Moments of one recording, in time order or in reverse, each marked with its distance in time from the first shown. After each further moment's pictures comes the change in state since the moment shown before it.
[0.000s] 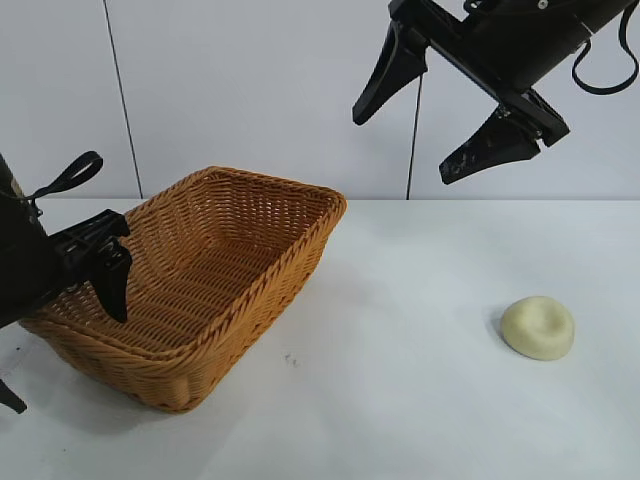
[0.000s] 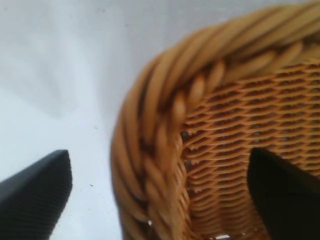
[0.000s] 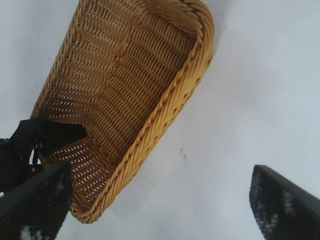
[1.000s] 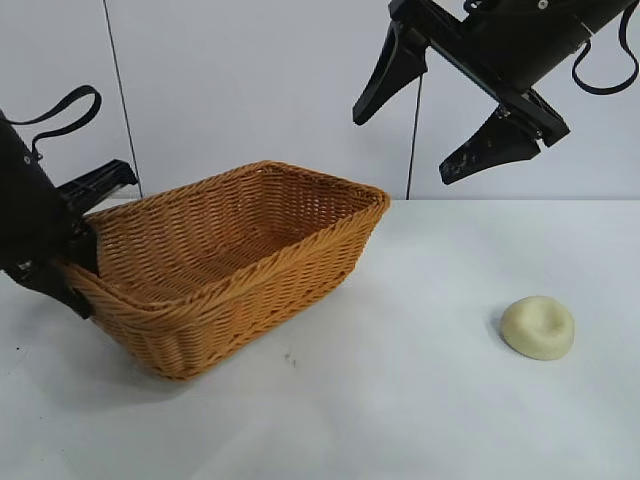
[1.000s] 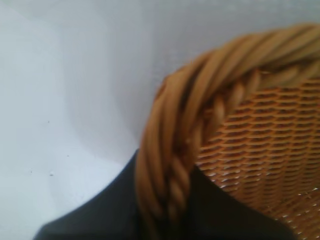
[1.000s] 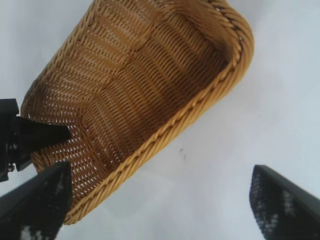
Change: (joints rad) left arm 0.149 0.031 -0.184 -0.307 0.187 0.549; right arm 0.000 0.000 0.000 0.000 0.000 0.000
